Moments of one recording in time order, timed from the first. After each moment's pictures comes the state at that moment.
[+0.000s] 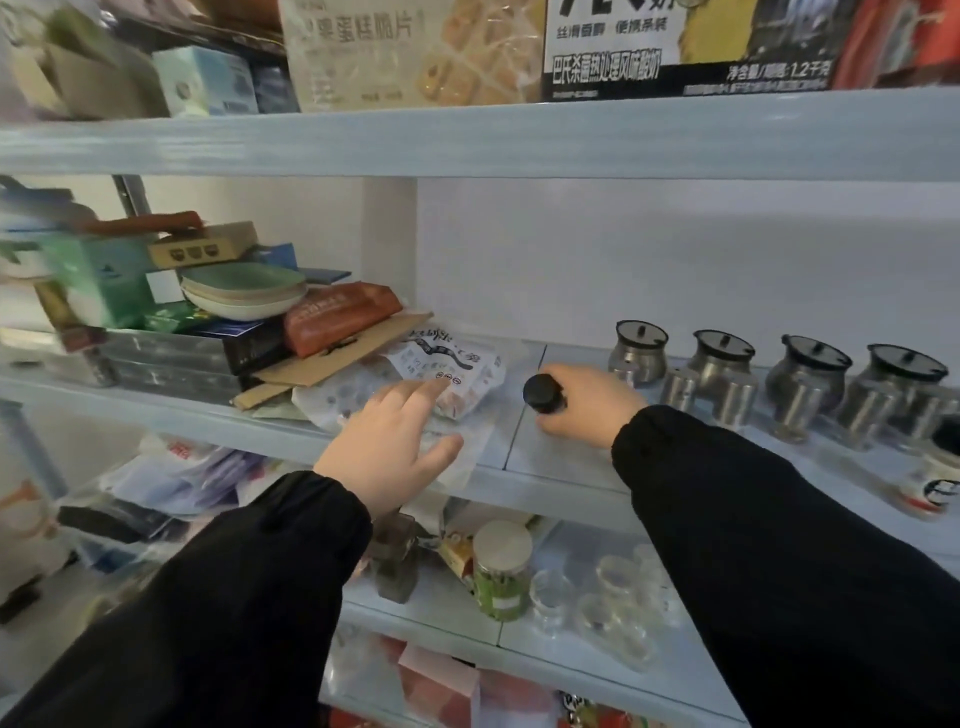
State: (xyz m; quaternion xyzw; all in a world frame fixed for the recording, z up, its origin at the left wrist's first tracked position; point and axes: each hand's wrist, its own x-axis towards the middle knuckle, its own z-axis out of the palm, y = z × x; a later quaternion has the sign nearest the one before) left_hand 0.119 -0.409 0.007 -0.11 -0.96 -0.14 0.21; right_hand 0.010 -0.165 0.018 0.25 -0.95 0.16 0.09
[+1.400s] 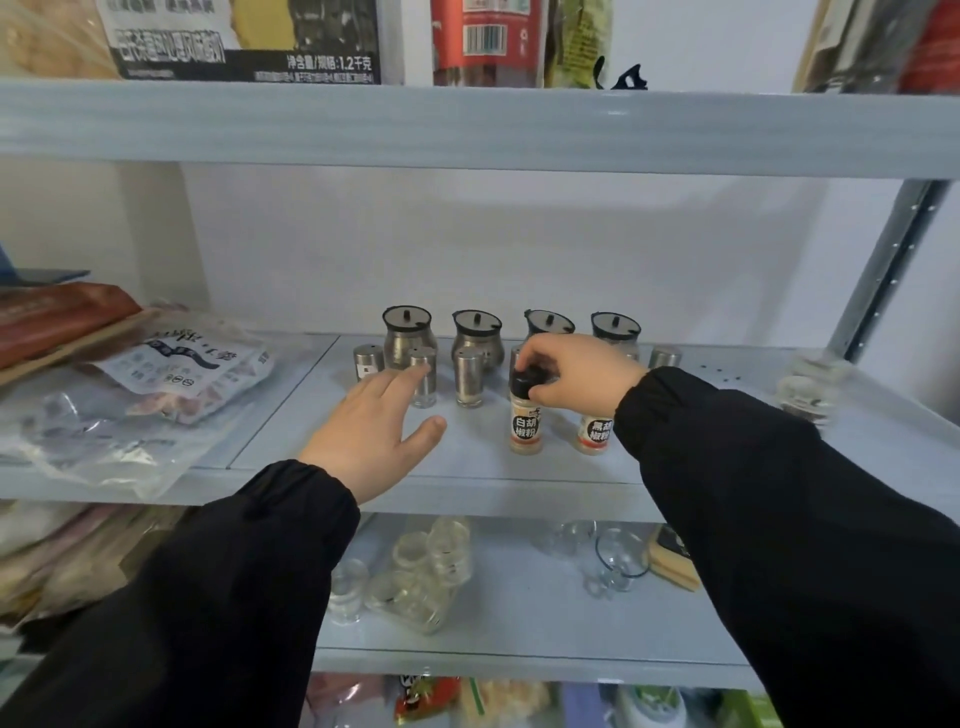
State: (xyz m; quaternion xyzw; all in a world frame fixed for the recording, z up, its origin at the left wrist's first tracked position) left_hand 0.099 -0.140 0.005 -0.21 -0.94 -0.21 0.19; right_hand 0.061 0.126 0.052 0.18 -0.96 0.18 0.09
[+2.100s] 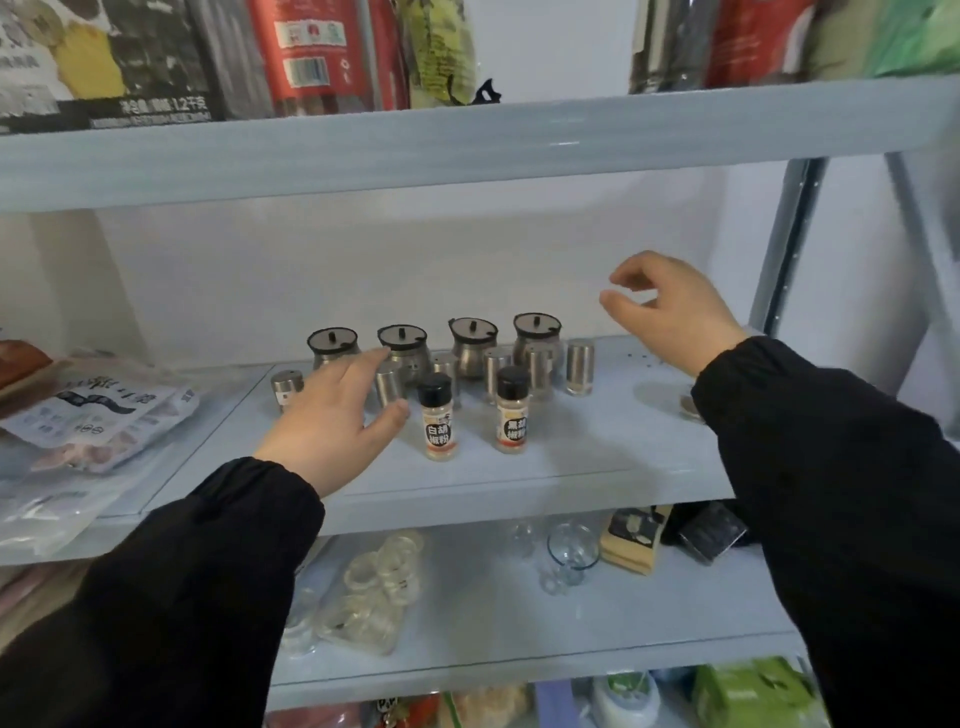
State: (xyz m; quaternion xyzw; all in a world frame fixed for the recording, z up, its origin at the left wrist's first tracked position) left_hand 0.102 -0.075 0.031 -0.22 -0.93 -0.19 0.22; right_hand 0.116 0.291 0.088 0.04 -0.90 0.28 0.33
